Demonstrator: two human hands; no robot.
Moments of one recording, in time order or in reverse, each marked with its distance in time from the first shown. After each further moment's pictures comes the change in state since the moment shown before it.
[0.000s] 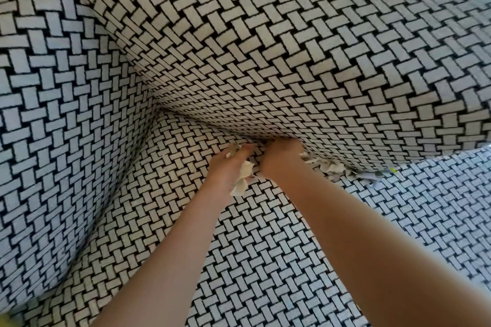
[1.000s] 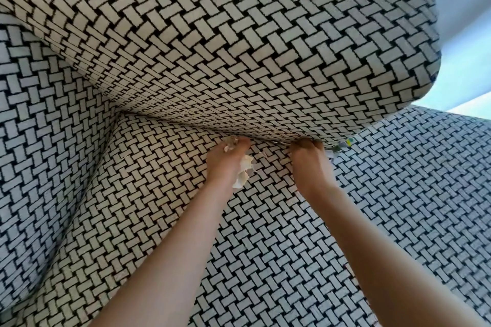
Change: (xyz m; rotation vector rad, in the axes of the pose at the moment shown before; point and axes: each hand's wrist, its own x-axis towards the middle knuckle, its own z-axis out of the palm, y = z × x) left_hand -0.010 -0.030 0.057 0.157 0.012 0.135; right_hand -0.048 0.095 0.092 0.592 0.442 0.033
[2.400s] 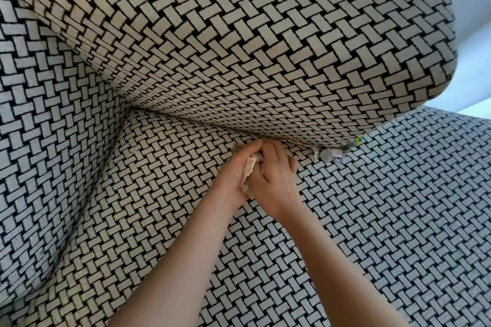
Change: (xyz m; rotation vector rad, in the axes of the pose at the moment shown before) left_hand -0.020 -0.002 -0.012 -0.416 -0.368 -0.281; right_hand -0.027 -0.063 0.024 0.644 0.186 -0.143
